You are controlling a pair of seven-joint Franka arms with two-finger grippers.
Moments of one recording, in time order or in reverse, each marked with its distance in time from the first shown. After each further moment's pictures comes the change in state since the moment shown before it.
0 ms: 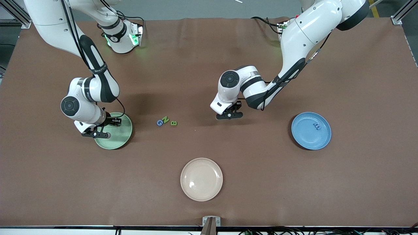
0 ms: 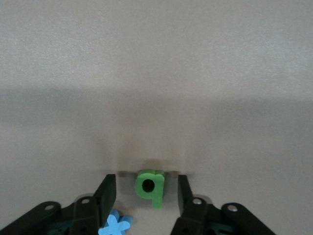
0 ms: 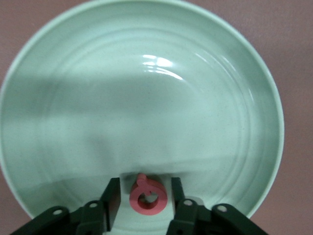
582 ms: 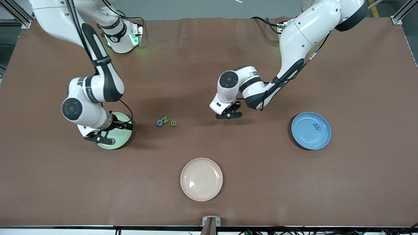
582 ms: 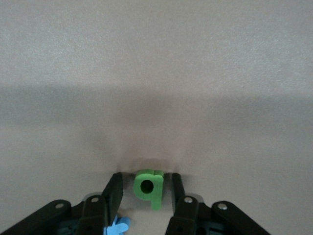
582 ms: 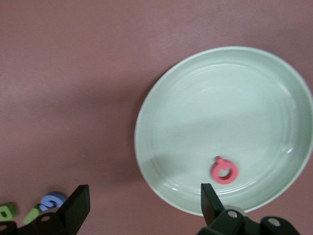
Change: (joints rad) left arm -0.006 0.012 0.008 0.004 0.000 0.000 0.000; right arm 0.107 -0.029 0.023 0.172 0.012 -0.181 0.301
